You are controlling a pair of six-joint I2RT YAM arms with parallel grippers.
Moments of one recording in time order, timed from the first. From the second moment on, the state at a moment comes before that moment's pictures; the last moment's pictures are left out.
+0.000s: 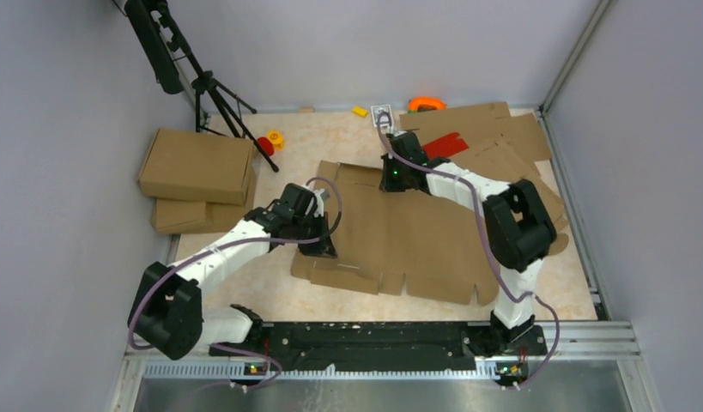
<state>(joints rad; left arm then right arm) -0.52 1.28 0.81 -0.54 0.37 -0.54 0.56 1.85 1.30 -0.24 -0.07 0.44</state>
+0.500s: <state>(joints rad) -0.60 1.26 0.60 -0.47 0.43 -0.58 0.55 2.24 1.92 -0.41 0.07 0.42</state>
